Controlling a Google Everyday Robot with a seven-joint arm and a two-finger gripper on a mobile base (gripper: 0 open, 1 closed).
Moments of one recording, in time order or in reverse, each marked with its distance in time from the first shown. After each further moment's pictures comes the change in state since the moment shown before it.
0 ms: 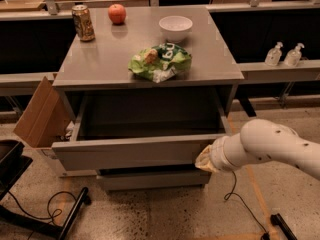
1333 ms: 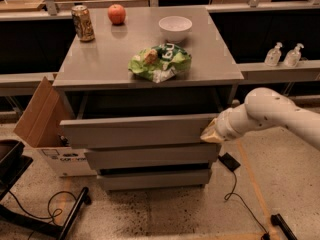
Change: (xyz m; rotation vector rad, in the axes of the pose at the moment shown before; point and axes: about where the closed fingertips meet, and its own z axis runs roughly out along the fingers) arm 0.010 -0.115 0.012 0.030 -0.037 0.017
